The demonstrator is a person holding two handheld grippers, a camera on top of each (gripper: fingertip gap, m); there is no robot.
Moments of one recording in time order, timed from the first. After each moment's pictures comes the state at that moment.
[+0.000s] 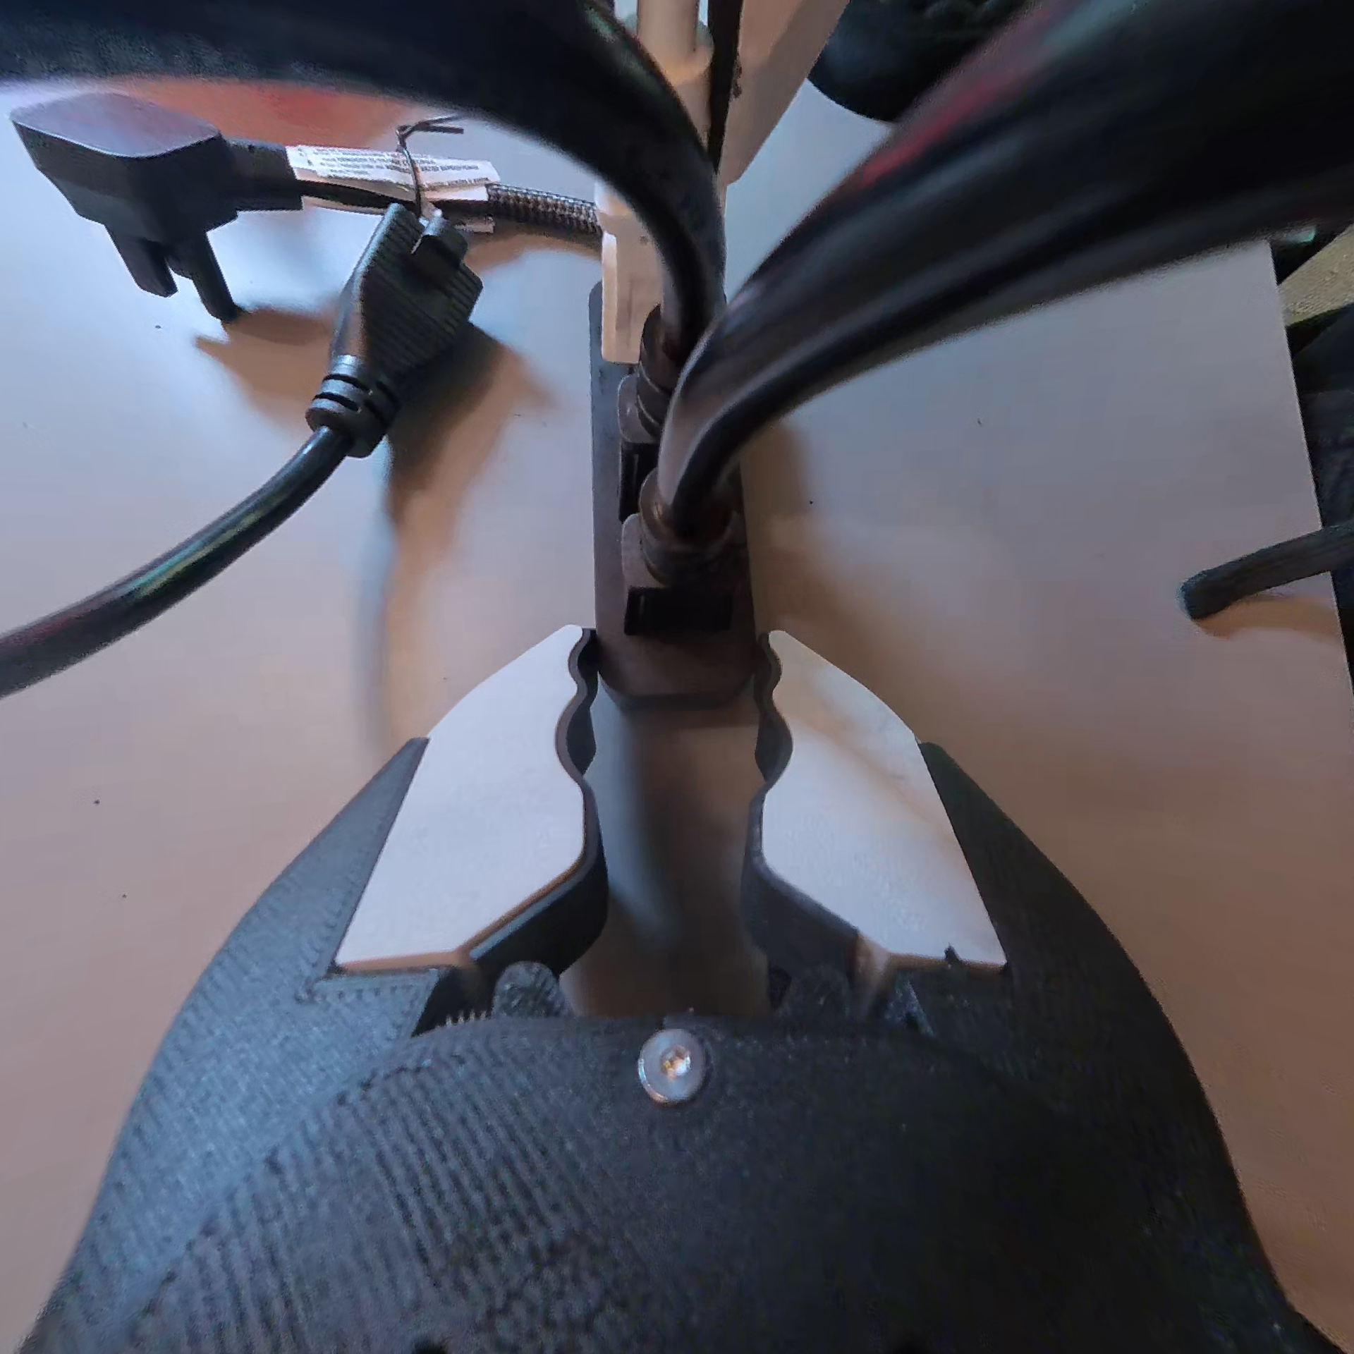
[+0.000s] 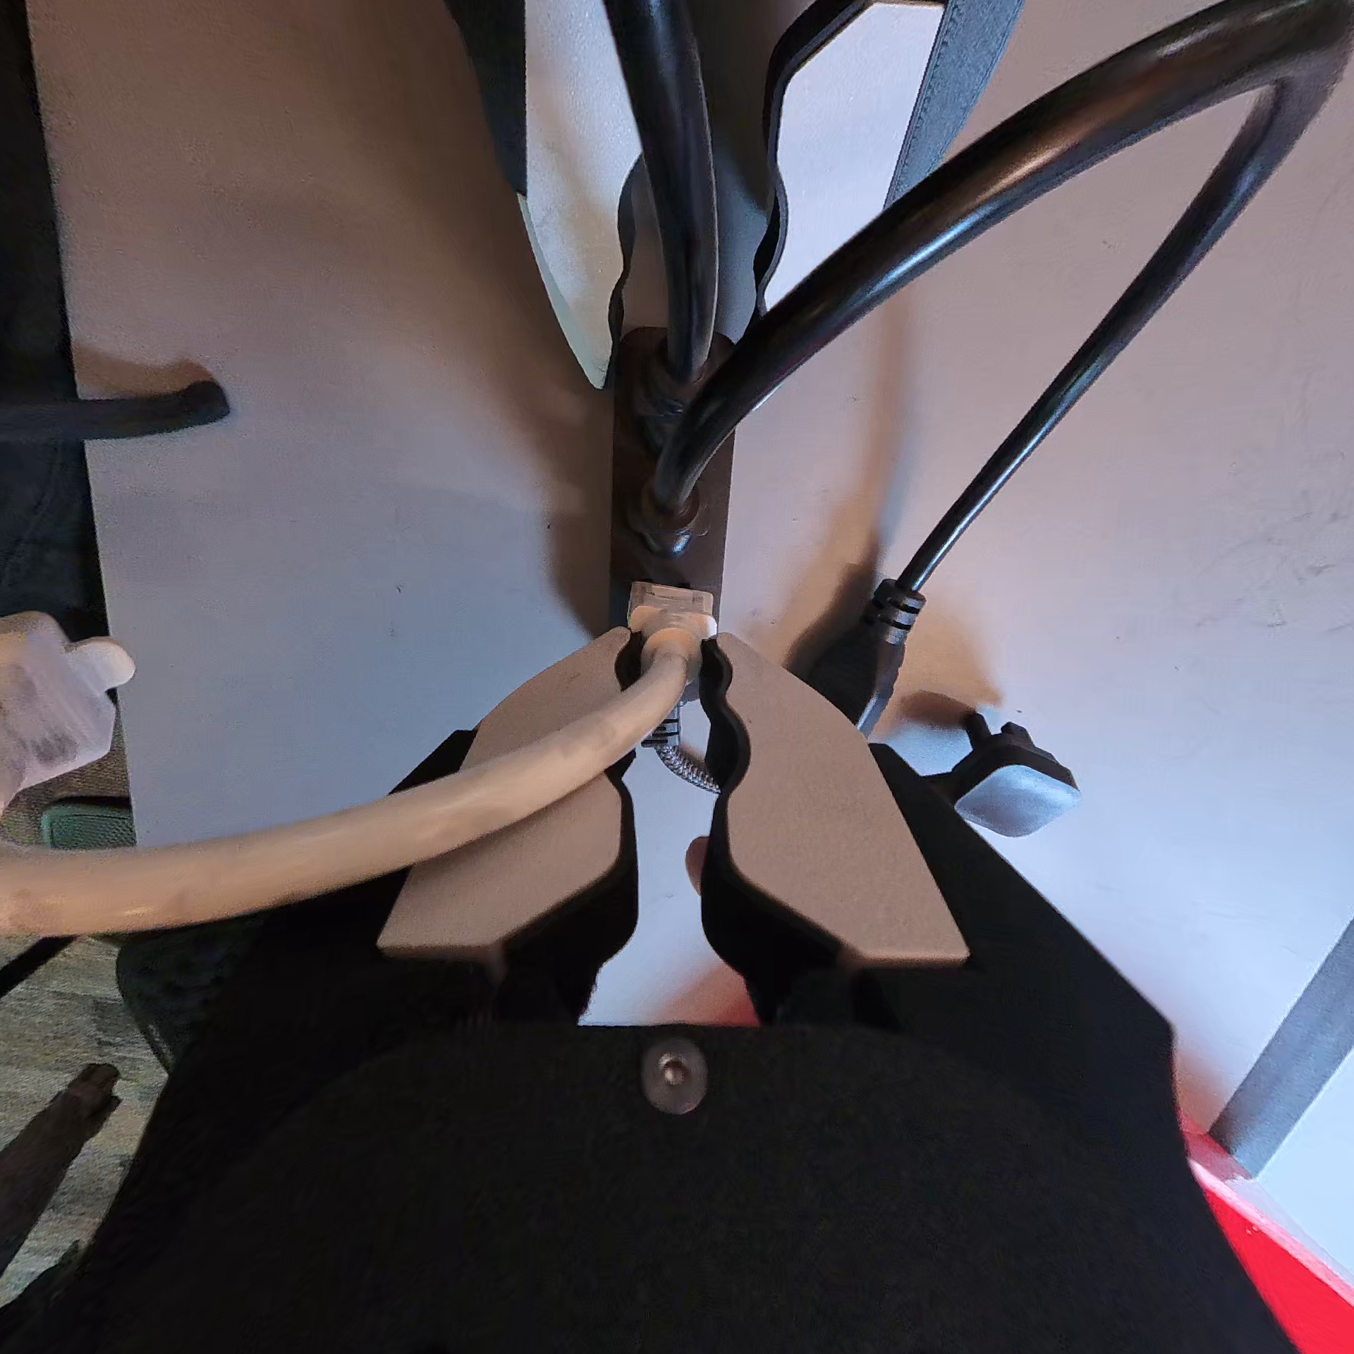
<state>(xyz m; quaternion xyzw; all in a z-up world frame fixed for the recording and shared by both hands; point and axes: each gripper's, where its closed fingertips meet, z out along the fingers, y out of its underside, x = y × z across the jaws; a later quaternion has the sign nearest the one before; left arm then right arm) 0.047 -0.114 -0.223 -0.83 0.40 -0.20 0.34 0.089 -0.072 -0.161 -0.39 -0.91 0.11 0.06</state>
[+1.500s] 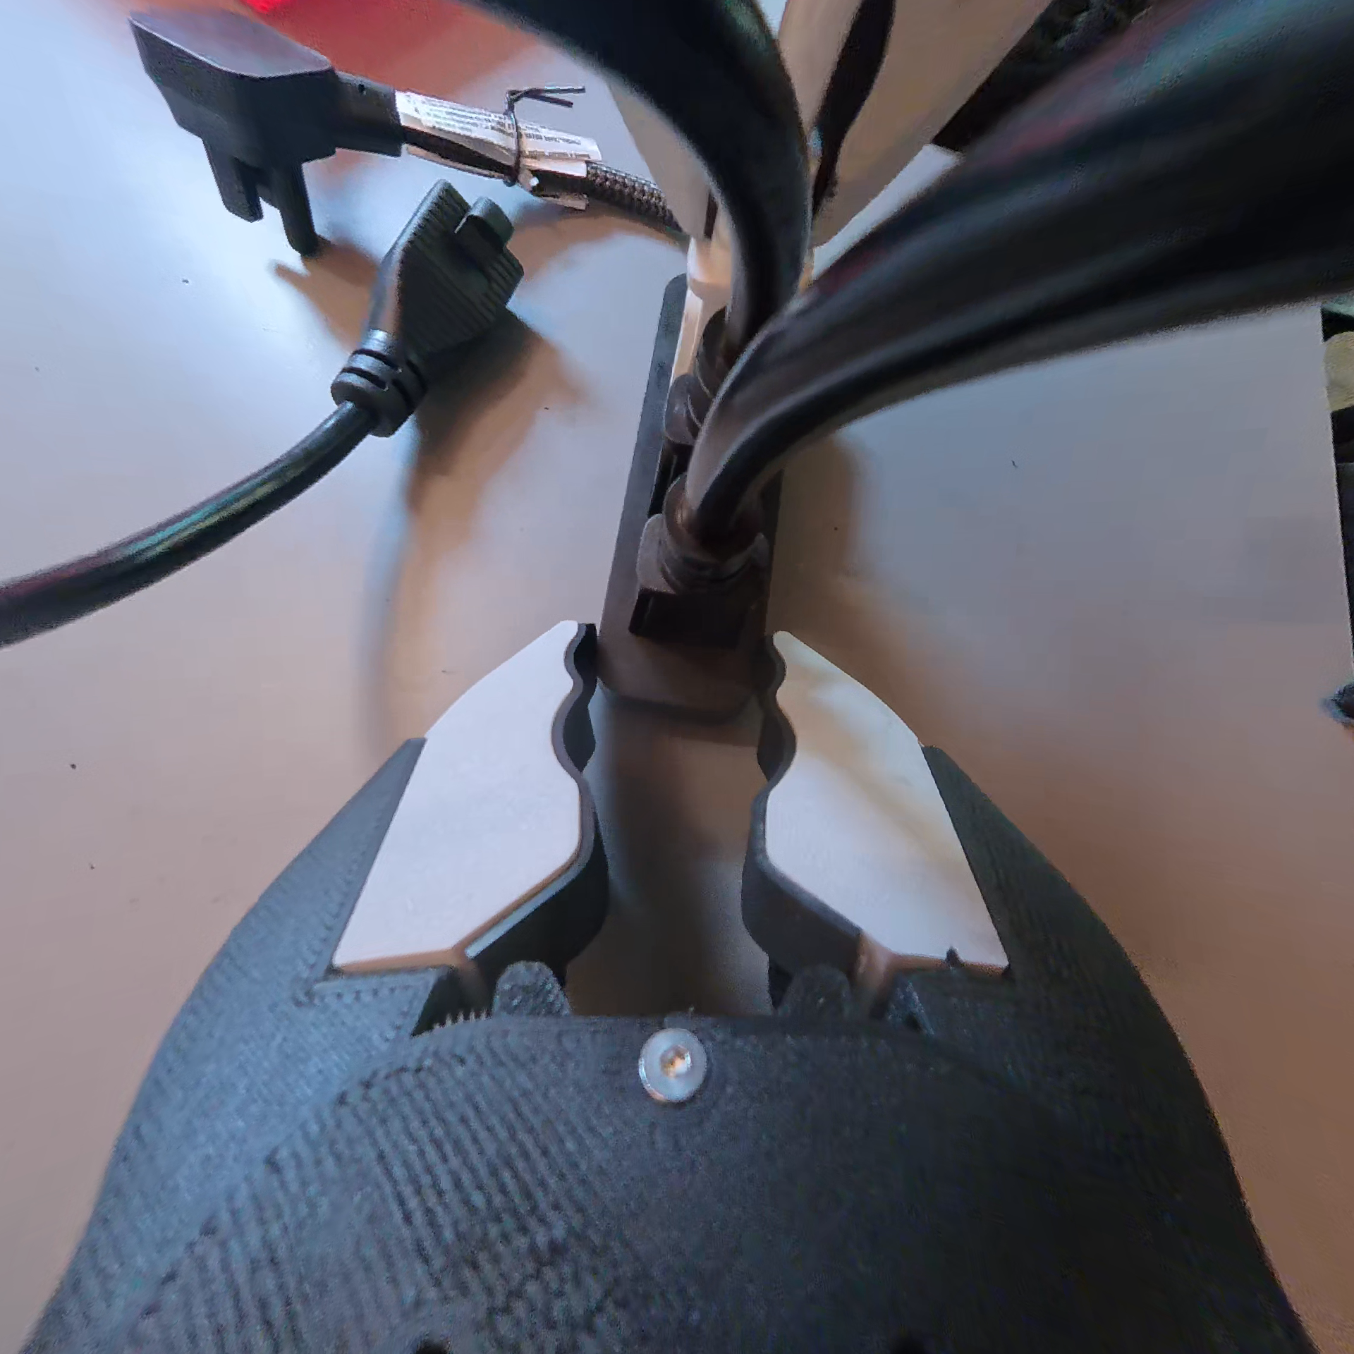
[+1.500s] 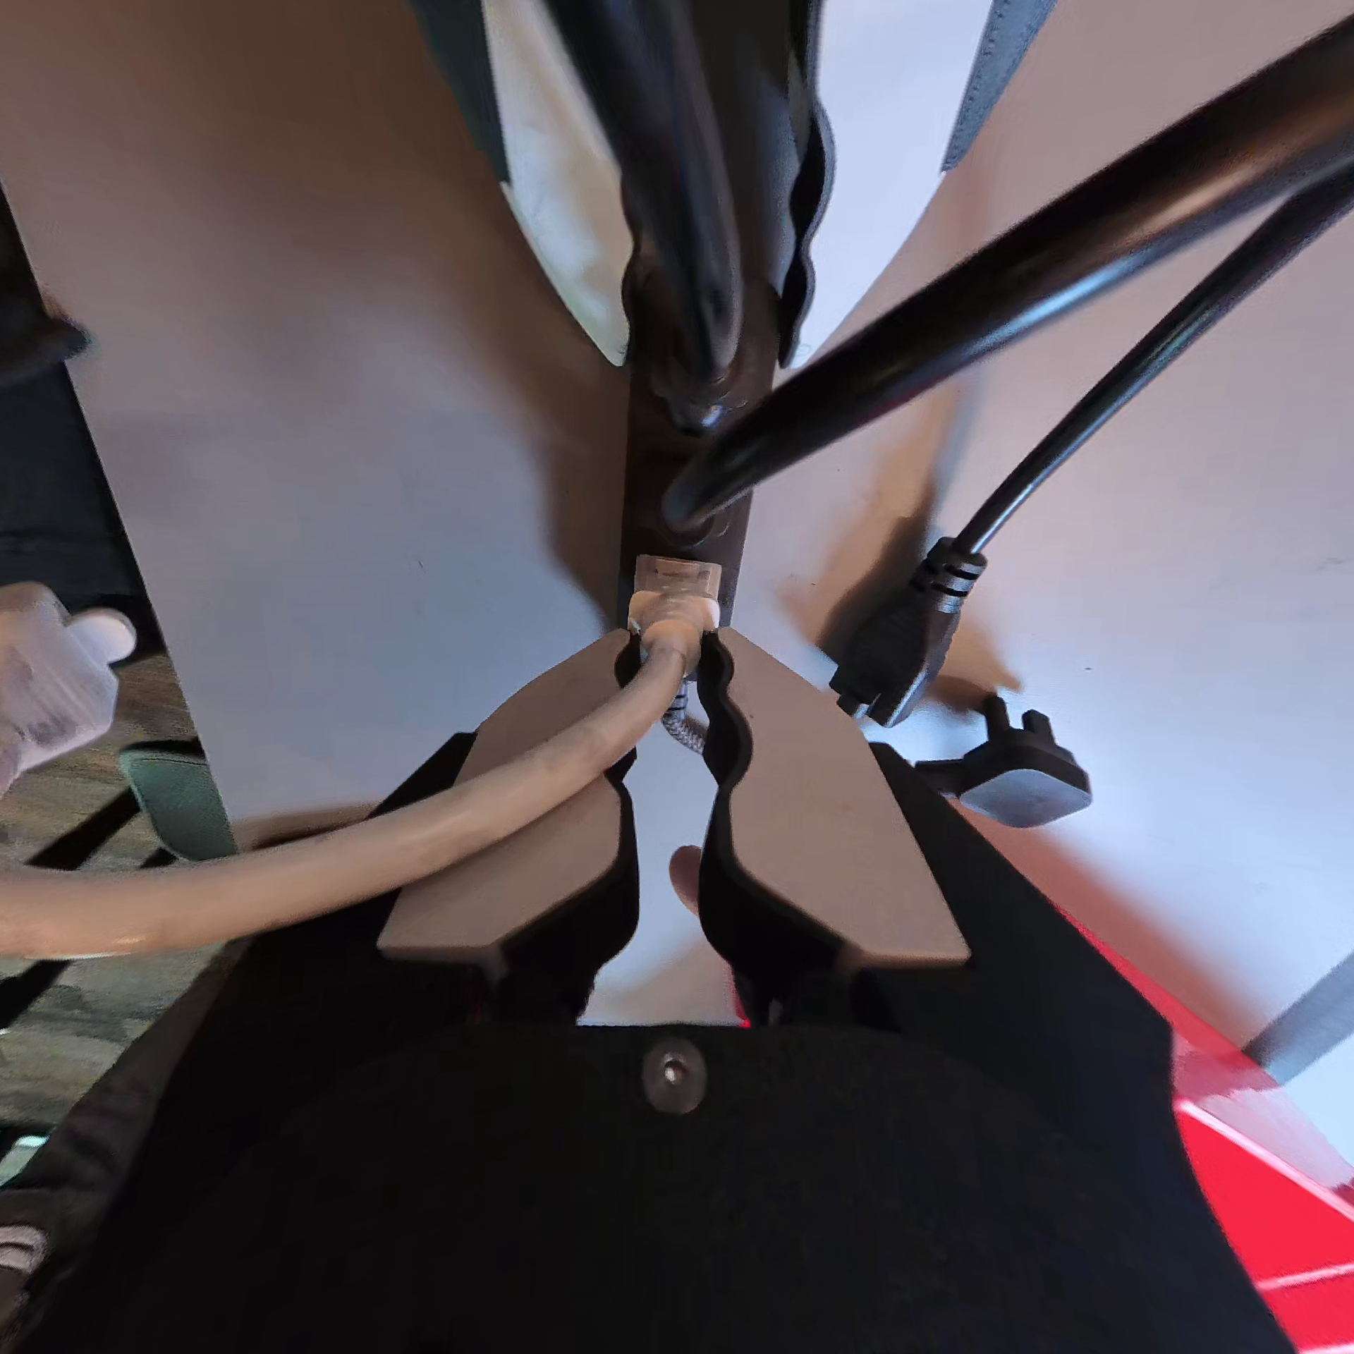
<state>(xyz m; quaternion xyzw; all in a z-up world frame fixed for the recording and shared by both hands) 0.049 -0.108 -0.226 -0.85 0.36 -0.19 0.34 0.096 -0.075 -0.170 -0.42 -0.91 0.04 -0.01</state>
